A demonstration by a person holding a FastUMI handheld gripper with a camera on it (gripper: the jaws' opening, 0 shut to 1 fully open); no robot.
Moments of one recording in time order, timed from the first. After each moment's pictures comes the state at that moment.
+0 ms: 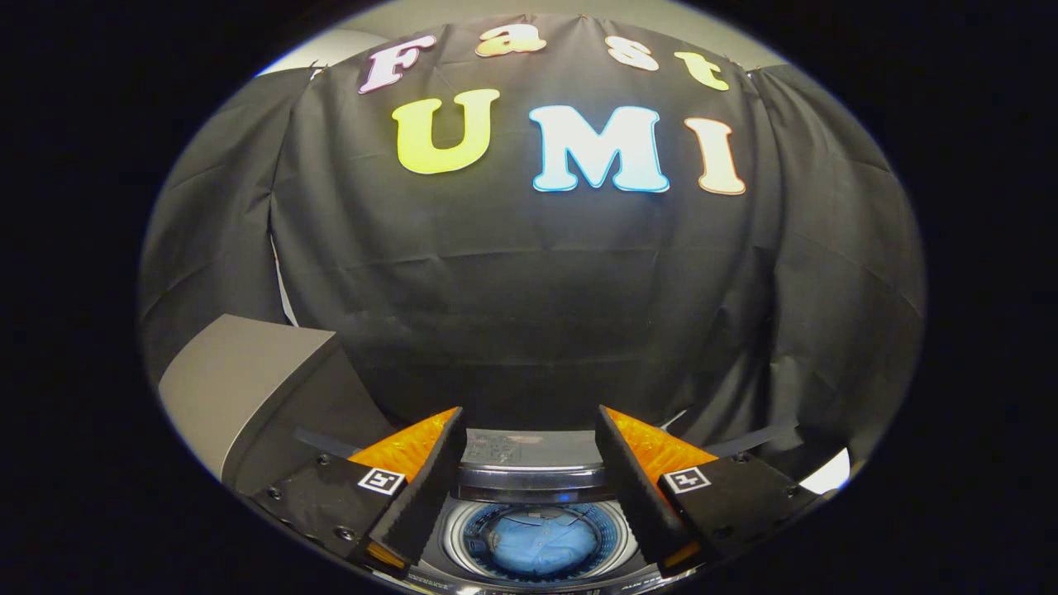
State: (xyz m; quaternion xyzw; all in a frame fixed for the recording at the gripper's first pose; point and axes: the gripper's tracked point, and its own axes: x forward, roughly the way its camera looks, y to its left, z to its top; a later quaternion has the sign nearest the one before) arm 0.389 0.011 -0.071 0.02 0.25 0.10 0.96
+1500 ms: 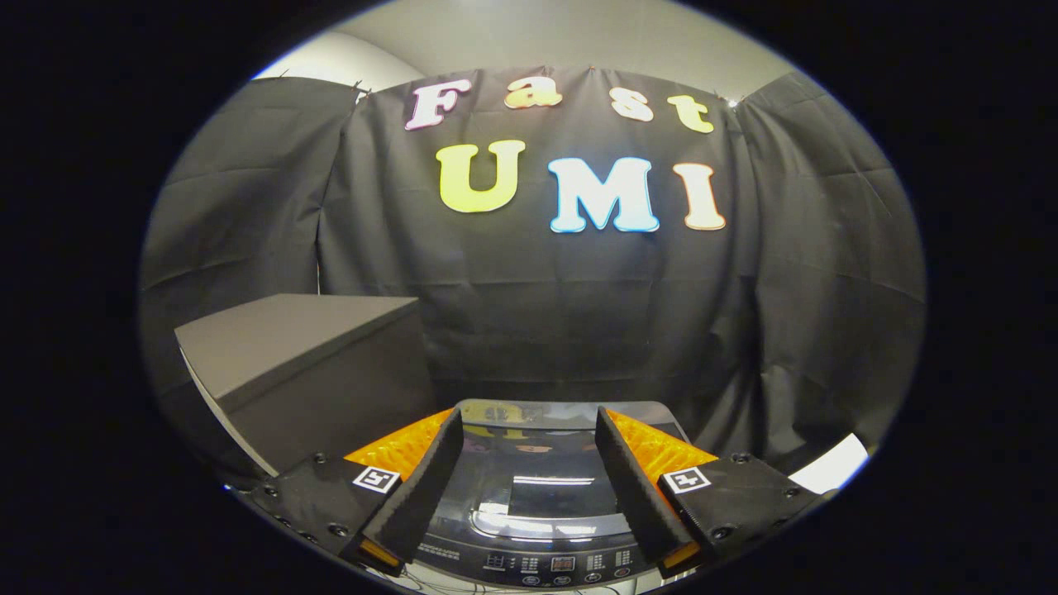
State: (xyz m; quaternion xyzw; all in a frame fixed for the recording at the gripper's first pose) arm 0.229 0.017 -0.067 0.03 0.12 0.11 0.99
